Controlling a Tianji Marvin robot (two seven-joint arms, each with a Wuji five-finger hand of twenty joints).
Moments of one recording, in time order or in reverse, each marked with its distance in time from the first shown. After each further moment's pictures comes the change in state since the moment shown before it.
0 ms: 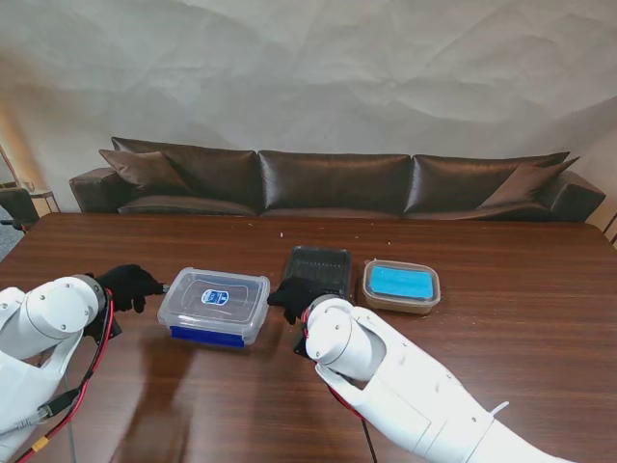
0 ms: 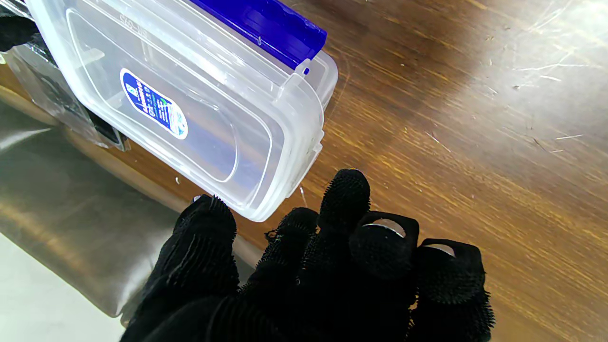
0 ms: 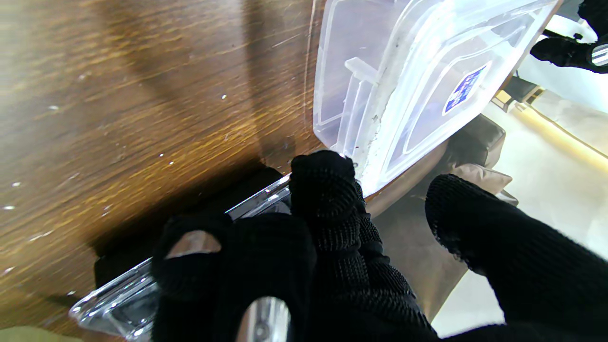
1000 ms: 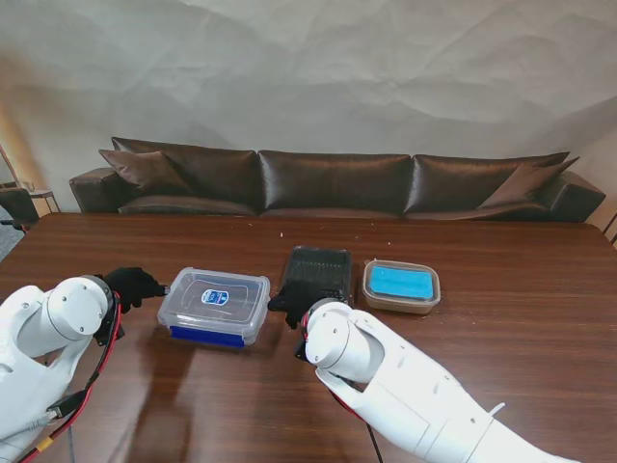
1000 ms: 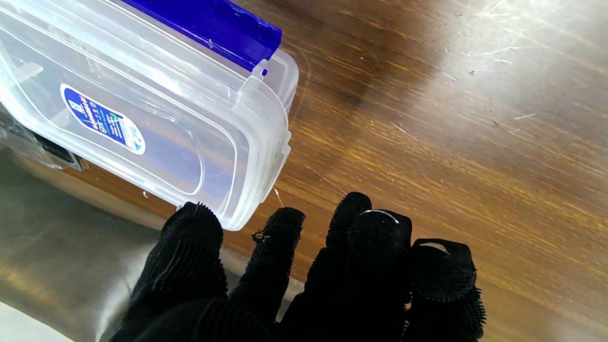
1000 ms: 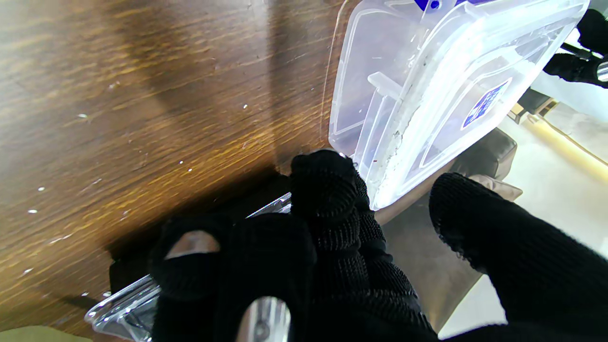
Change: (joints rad) left arm -0.016 0.006 0.059 -0.005 0.131 0.046 0.000; right arm 0.006 0.005 -0.023 0.013 -0.020 0.007 0.010; left_hand -0.072 0.040 -0.010 0.000 -0.031 -0.104 -0.016 0.028 -0.218 0.056 -0.250 -0.273 -0.055 -0.030 -0.065 -0.021 -0.009 -0.074 0.000 -0.015; right_hand 0.000 0.000 -0.031 0.000 0.024 -0.032 0.003 0.000 0.000 0.000 -0.002 0.000 0.000 0.000 0.000 -0.001 0.000 0.011 0.000 0.000
